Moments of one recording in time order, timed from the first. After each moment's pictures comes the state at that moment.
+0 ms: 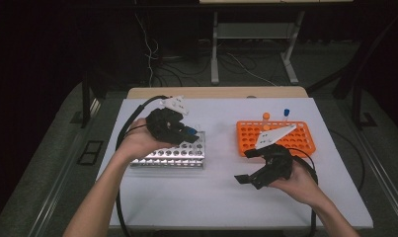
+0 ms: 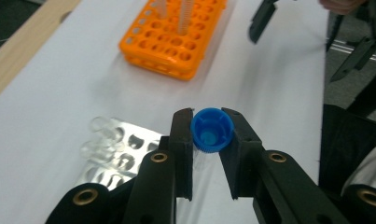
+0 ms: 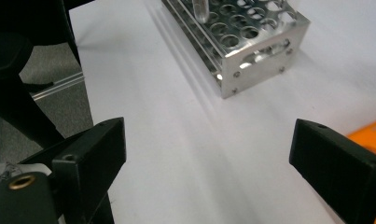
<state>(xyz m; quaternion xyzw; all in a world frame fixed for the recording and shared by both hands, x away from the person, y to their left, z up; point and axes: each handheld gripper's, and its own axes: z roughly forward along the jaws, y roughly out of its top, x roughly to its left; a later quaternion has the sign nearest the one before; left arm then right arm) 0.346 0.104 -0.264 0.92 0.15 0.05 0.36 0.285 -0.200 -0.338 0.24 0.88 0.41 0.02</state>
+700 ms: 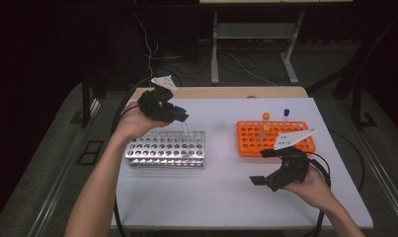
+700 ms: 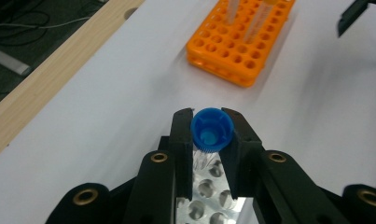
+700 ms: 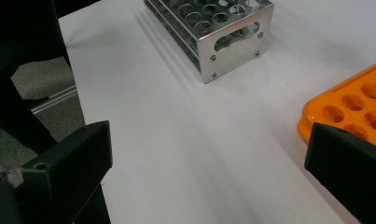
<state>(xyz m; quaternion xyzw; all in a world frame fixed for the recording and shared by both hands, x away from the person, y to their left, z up) 0.395 0.124 -0.260 0.90 0.22 0.09 0.36 0.281 -0.237 -0.347 0.27 0.86 0.42 0.02</state>
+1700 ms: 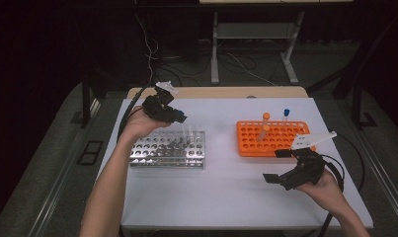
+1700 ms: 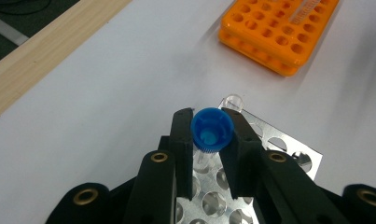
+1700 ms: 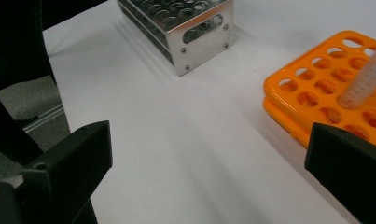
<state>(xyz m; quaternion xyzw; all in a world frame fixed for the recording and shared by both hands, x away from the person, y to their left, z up) 0.427 0.129 -0.308 0.90 0.26 0.07 0.35 0.279 -0.275 -0.357 0.31 0.84 0.44 0.04</state>
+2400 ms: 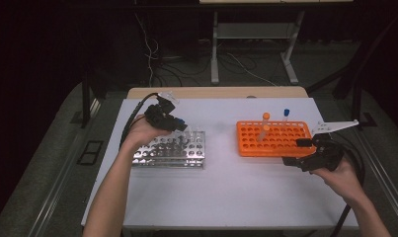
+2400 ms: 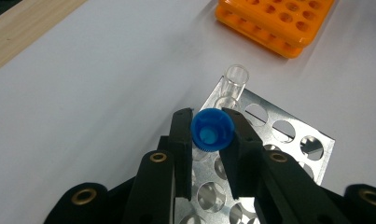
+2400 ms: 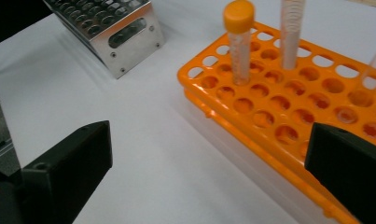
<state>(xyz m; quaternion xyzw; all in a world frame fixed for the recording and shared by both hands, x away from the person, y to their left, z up) 0.425 0.129 -0.336 0.90 0.27 0.05 0.34 0.311 -0.330 -0.359 0.39 0.81 0.43 0.06</state>
